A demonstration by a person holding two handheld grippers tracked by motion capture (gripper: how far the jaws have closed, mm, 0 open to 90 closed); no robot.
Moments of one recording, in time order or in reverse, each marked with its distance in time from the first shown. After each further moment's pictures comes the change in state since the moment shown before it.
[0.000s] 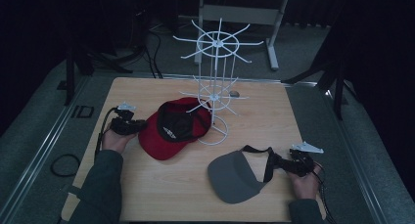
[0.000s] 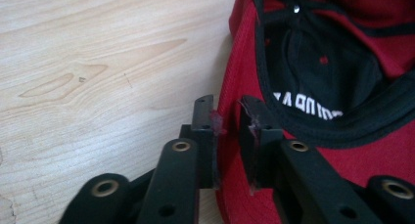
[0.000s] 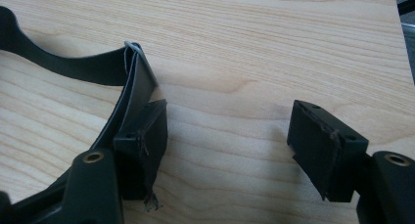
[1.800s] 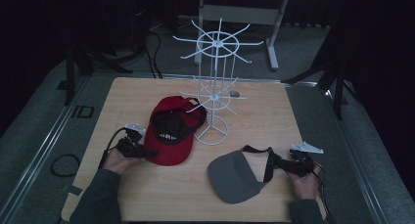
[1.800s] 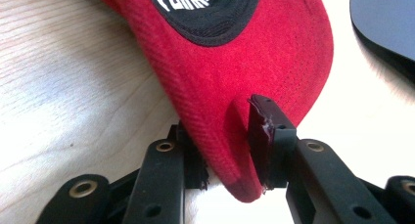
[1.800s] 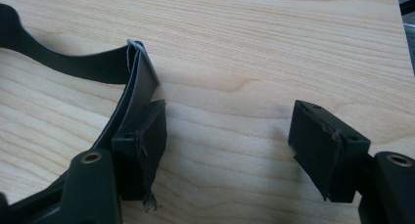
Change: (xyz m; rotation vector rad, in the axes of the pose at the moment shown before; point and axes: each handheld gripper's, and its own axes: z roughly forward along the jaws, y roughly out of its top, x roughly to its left) left arm -0.040 -0.043 0.000 0.218 -0.320 0.050; right arm 0.001 -0.001 -0.001 0.002 0.003 -0.003
